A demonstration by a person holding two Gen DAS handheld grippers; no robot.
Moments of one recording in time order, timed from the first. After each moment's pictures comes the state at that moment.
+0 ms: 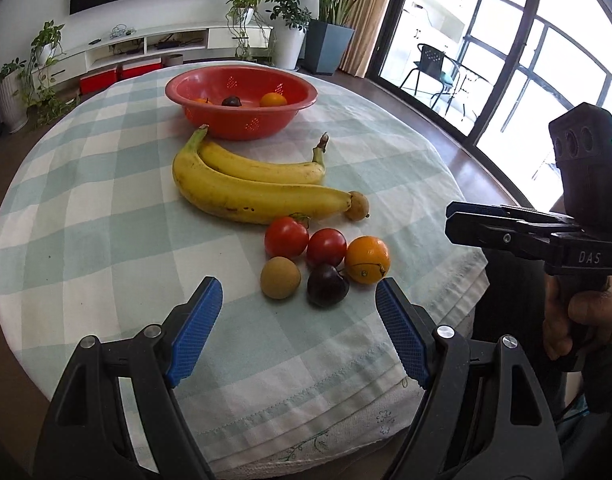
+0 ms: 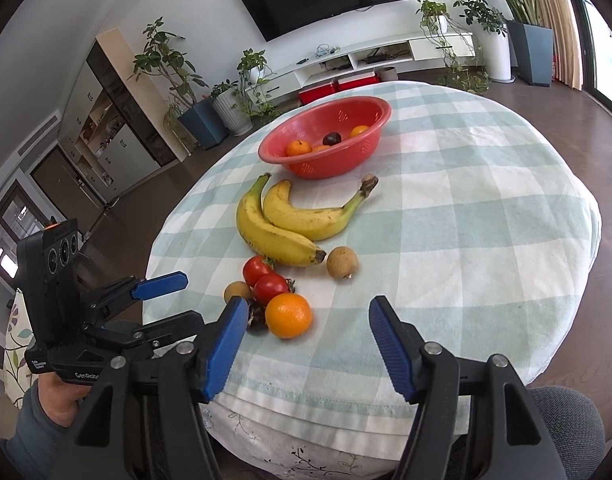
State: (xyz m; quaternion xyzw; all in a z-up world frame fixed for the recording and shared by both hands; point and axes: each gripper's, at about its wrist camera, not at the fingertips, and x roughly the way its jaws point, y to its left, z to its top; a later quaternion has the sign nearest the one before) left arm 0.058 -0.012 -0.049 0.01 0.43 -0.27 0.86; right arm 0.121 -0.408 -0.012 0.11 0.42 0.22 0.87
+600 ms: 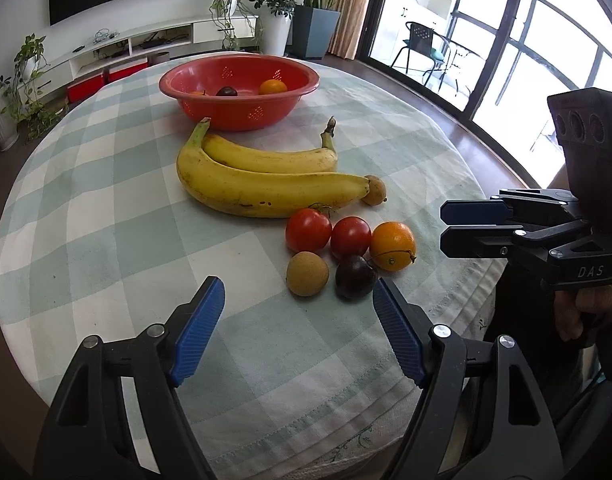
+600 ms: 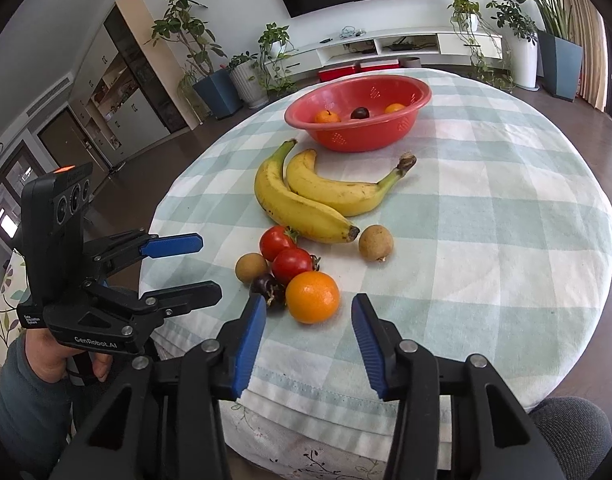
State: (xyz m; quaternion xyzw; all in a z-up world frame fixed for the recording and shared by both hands) left arm 0.076 -0.003 -0.057 0.05 0.44 -0.29 0.85; right arm 0.127 -0.377 -0.020 0.06 0.44 0.25 0.86
